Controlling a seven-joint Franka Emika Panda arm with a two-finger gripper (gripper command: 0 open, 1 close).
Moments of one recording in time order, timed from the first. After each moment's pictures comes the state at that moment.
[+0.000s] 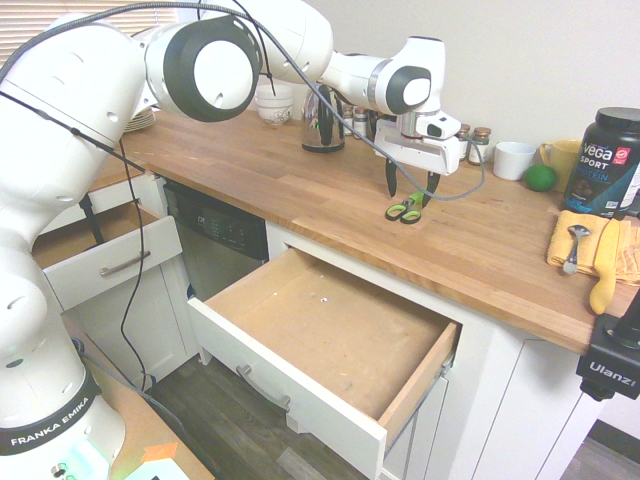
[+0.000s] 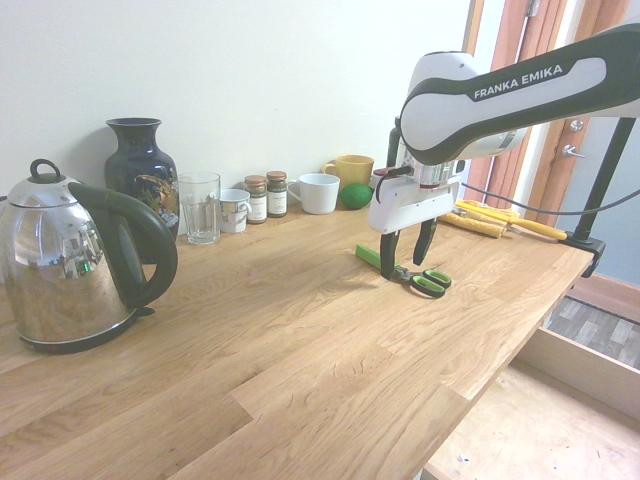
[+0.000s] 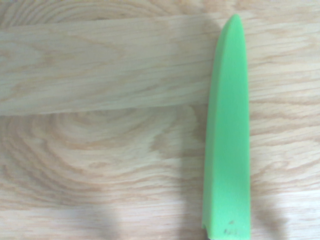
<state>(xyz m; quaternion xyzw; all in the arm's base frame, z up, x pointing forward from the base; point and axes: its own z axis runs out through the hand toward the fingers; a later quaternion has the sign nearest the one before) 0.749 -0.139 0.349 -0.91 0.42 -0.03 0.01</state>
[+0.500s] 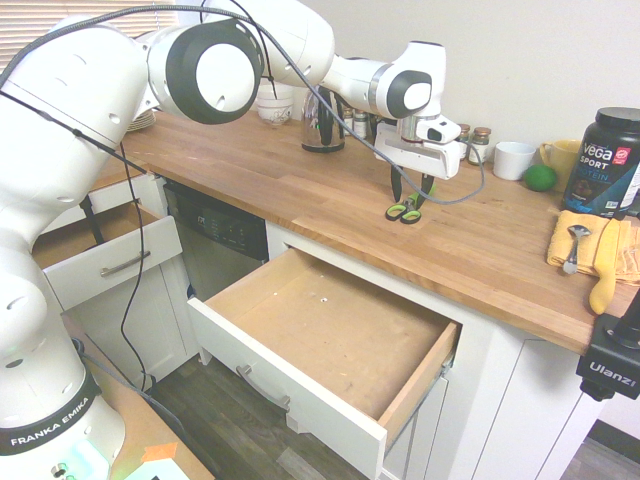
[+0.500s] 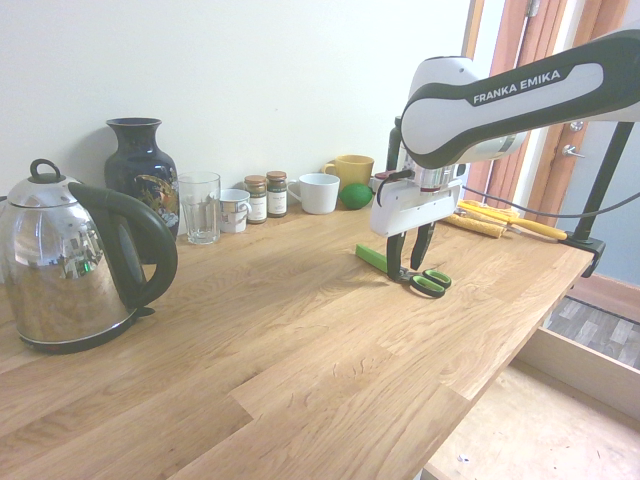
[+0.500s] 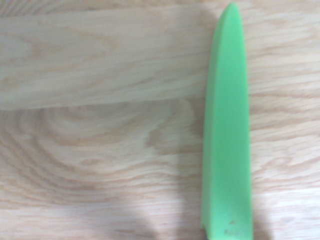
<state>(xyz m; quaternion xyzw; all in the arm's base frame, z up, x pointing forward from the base) 0.749 -0.138 0.337 -0.91 0.42 -0.03 0.01</state>
